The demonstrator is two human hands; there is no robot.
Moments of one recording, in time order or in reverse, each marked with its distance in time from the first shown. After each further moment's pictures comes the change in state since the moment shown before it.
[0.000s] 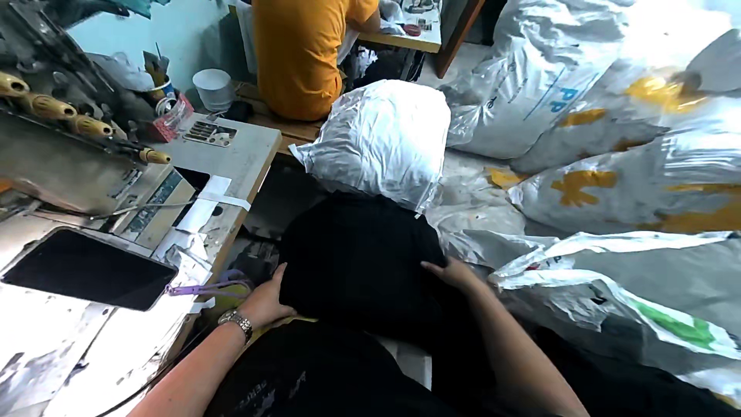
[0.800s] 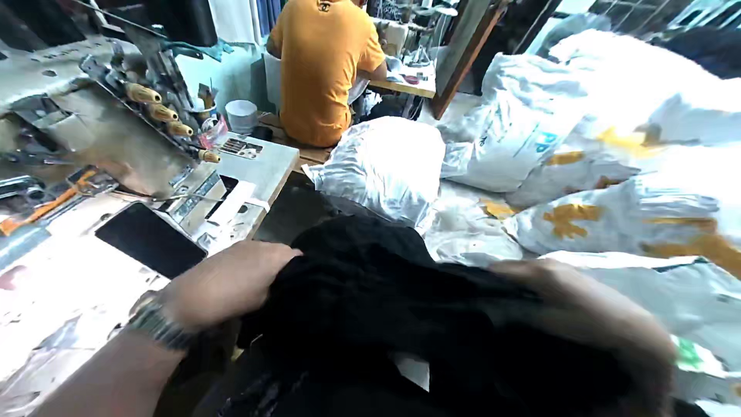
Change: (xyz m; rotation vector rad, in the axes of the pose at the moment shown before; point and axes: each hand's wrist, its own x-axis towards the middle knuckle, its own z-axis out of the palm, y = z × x) left_hand -0.202 0.071 -0.121 0.411 0.382 0.682; right_hand -0.252 -0.042 -0.145 -0.213 0.258 -1.271
